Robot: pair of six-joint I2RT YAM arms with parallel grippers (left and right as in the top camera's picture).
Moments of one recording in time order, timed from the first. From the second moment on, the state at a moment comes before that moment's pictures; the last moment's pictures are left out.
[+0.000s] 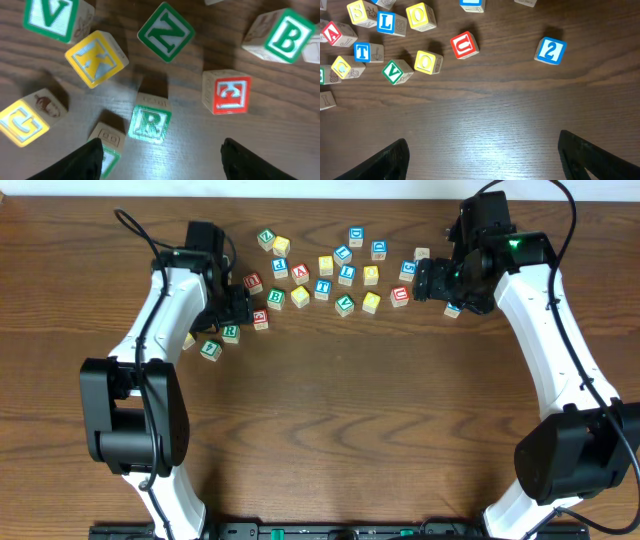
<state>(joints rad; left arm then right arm) -0.07 1.97 1.51 -0.91 0.05 -0.23 0.15 1.84 1.72 -1.08 -0.09 0.31</state>
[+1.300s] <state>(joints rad) -0.07 2.03 1.33 -0.64 -0.01 -0.22 0.15 1.84 1.72 -1.08 -0.07 0.31</state>
